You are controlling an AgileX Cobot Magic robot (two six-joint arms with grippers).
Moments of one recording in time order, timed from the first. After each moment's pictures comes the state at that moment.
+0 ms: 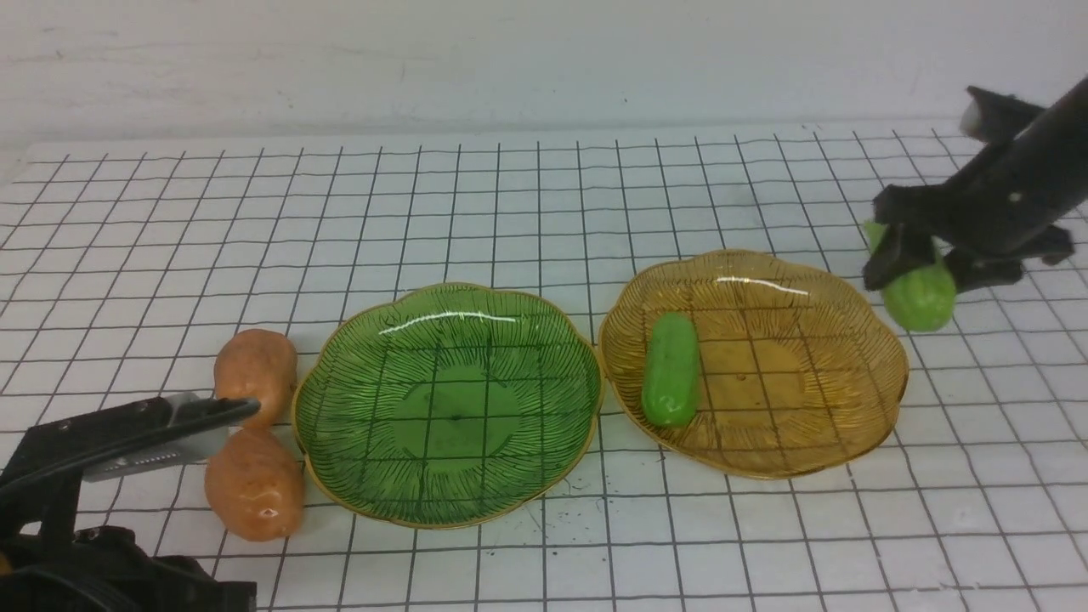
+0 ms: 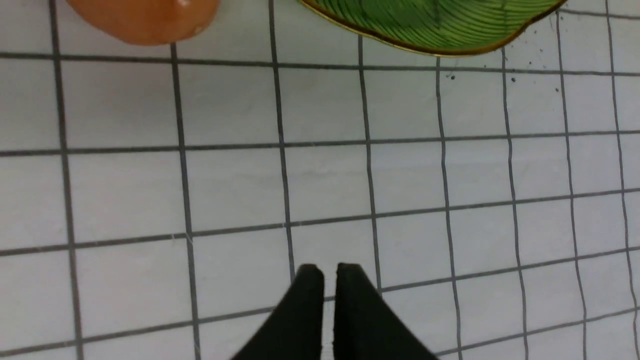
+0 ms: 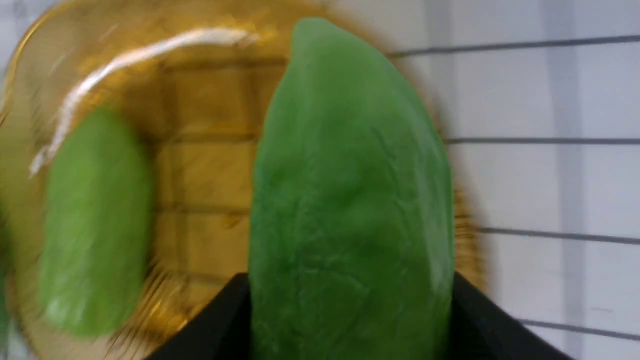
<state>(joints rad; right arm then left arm) 0.00 1.96 -1.59 0.40 1.11 -0.20 -0.07 0.91 -0.49 -0.48 0.79 0.17</state>
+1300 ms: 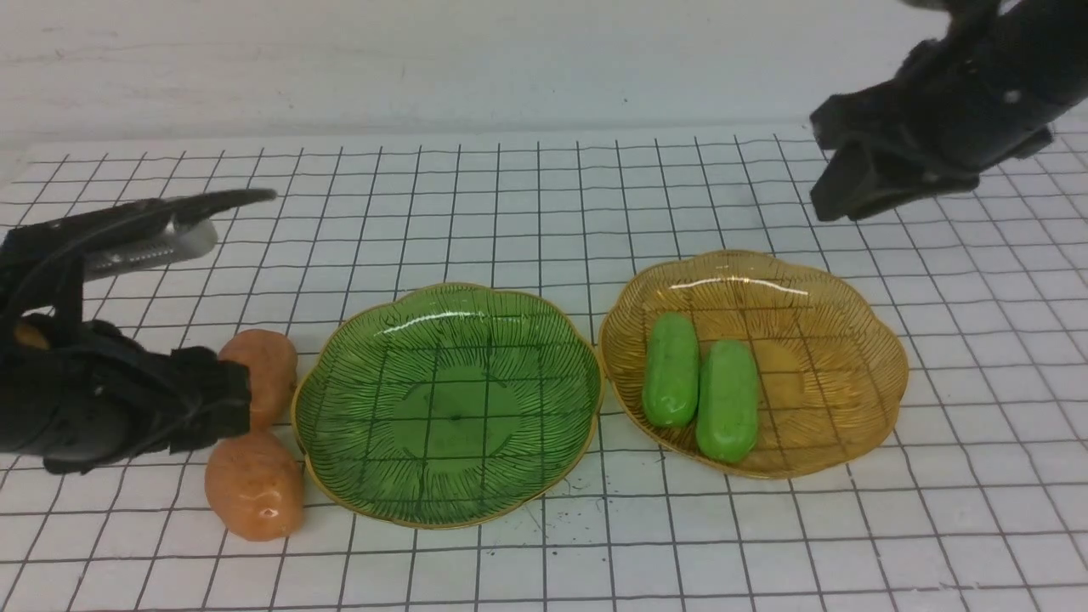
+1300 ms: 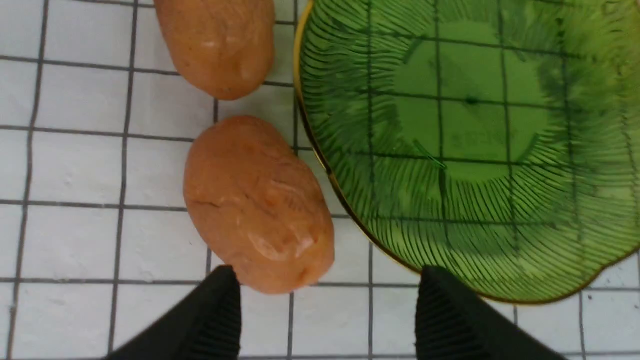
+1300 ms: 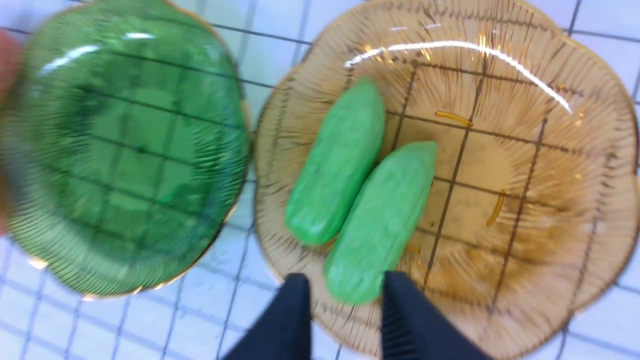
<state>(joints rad) 0.20 1.61 -1.60 0.34 1.24 -0.12 -0.07 1.22 -0.84 -0.19 0.71 -0.09</state>
